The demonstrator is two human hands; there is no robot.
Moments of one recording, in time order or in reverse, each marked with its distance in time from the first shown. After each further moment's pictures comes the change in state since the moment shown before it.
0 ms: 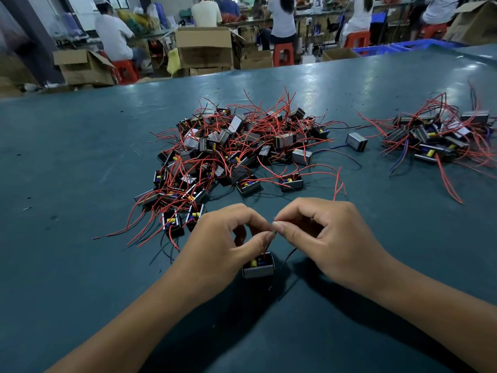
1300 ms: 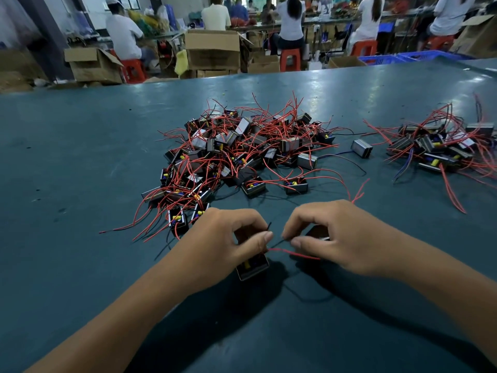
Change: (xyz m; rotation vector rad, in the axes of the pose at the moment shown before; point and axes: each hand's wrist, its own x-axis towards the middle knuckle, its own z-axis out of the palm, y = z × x) left_hand 0.002 -0.009 -0.015 0.100 -0.096 0.074; right_hand 0.017 0.008 -0.025 -0.135 -0.431 0.058
